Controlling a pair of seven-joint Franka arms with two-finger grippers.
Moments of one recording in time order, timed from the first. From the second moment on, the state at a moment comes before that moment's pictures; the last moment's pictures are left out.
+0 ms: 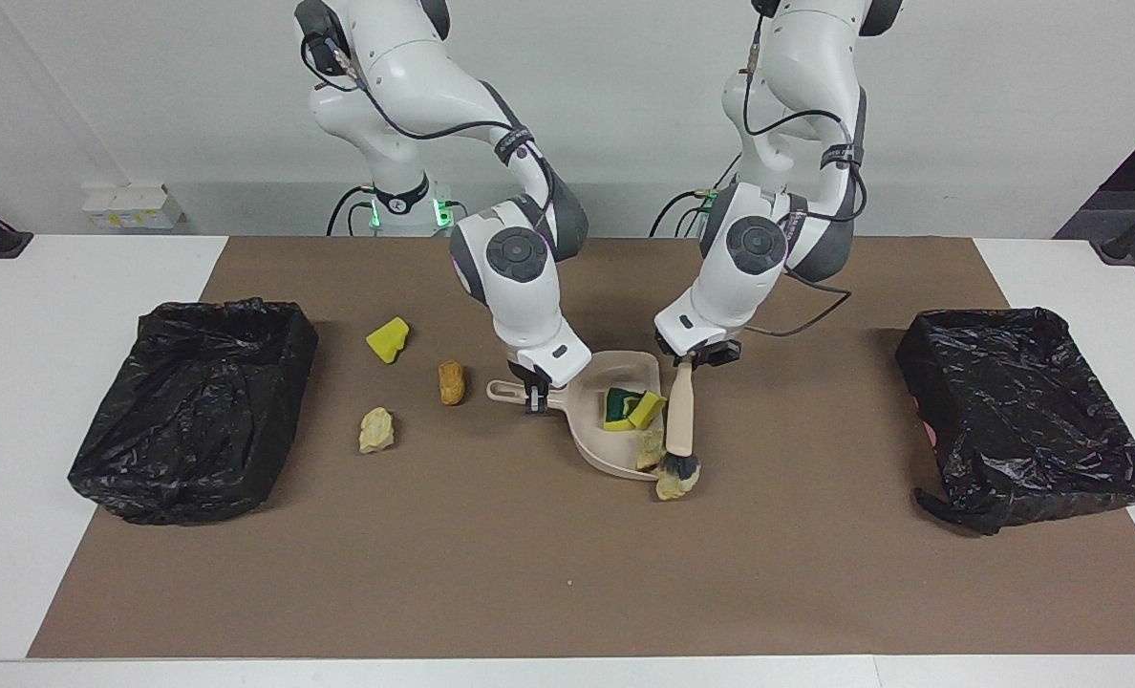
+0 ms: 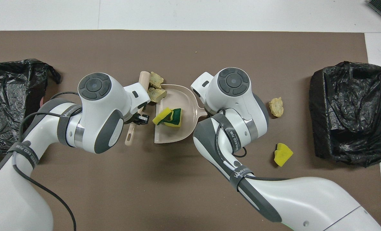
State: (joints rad) left arm -0.47 0.23 -0.02 -1.91 -0.13 1.97 -0.09; right arm 0.38 0.46 0.11 -1.65 0.00 2.11 -1.07
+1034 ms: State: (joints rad) left arm -0.39 0.11 0.00 -1.89 -0.10 1.84 -0.02; right arm 0.38 0.46 0.11 -1.65 0.00 2.12 -1.07
